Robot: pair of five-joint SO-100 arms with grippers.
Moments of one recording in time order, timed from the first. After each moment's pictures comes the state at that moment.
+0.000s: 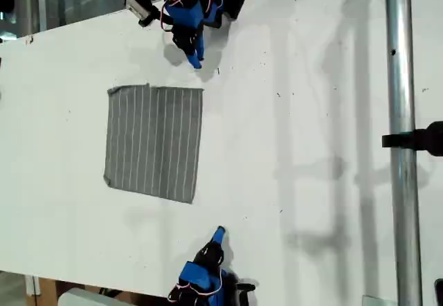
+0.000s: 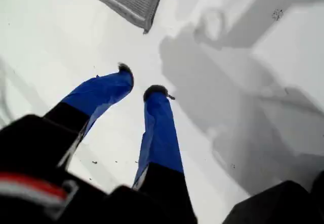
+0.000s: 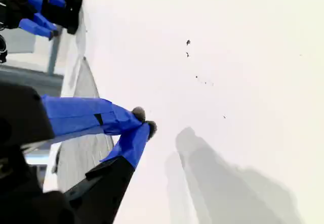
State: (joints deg) arm 0 -0.9 199.0 178.4 73.5 -54.1; arm 1 19.9 188.1 166.2 83.4 86.0
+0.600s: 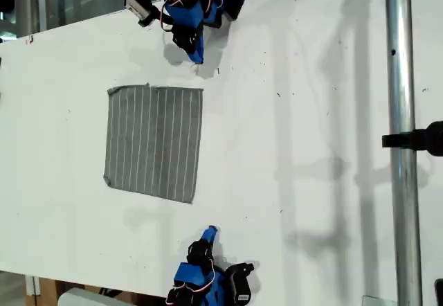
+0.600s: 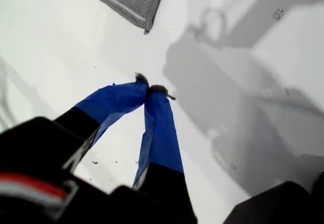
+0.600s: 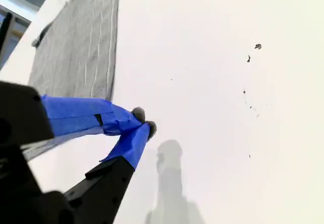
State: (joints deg) arm 0 -10.5 199.1 178.5 73.5 -81.6; arm 1 19.9 188.4 166.2 83.4 86.0
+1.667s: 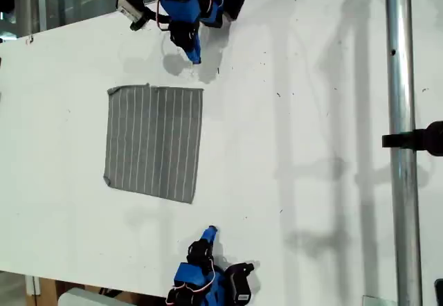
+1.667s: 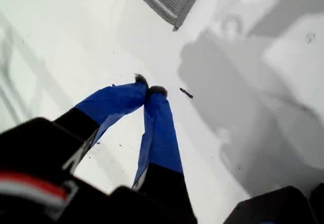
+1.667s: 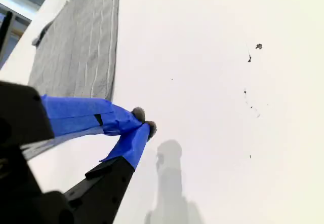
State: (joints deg) arm 0 -10.5 199.1 178.5 73.5 -81.7; arm 1 16.9 180.4 154.9 82.3 77.5
